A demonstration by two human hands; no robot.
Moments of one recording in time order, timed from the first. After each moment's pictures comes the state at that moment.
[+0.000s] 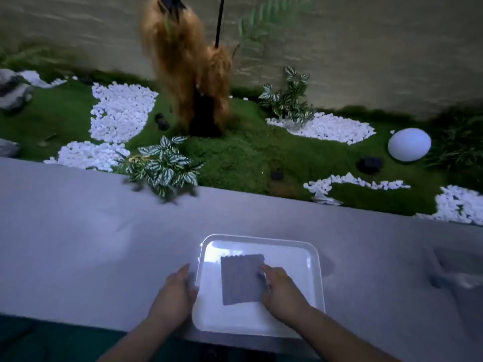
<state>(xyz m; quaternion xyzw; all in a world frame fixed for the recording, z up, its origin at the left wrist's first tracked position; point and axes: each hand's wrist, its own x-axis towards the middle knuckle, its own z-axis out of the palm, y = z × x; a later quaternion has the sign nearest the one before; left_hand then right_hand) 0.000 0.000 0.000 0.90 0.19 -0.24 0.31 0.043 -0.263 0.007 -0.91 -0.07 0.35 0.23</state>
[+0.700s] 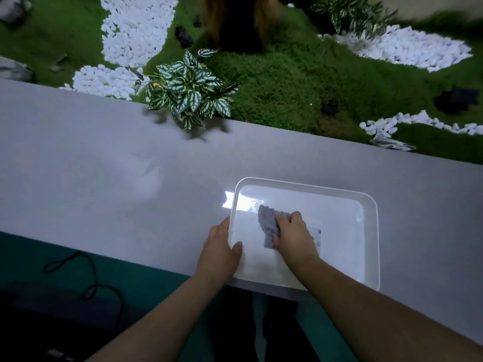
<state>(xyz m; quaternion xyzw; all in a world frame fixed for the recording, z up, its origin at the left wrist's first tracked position) -0.019 -0.024 -0.044 0.86 0.22 -0.21 0.41 0.045 -0.199 -0.068 -0.92 -0.01 0.31 0.25</state>
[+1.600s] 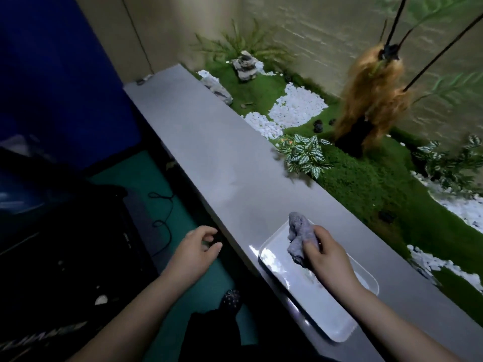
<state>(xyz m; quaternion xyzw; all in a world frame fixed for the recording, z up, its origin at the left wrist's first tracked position) -0.209 -0.057 0.208 0.78 0.48 0.05 0.39 -0.006 -0.233 0.237 -0.80 -0.29 0.31 0.42</state>
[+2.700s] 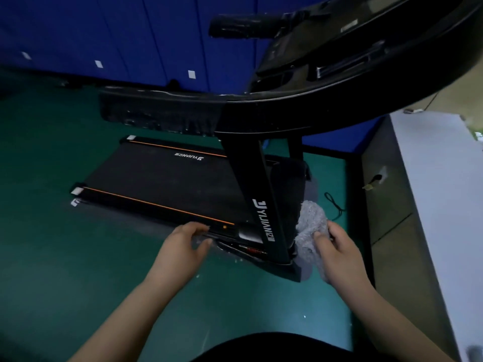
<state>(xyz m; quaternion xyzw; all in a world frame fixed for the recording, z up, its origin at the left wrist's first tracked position) -0.778 -0.213 0.283 0.52 0.79 0.25 0.22 -0.507 -0.149 0.295 -0.57 -0.57 0.47 0.36</state>
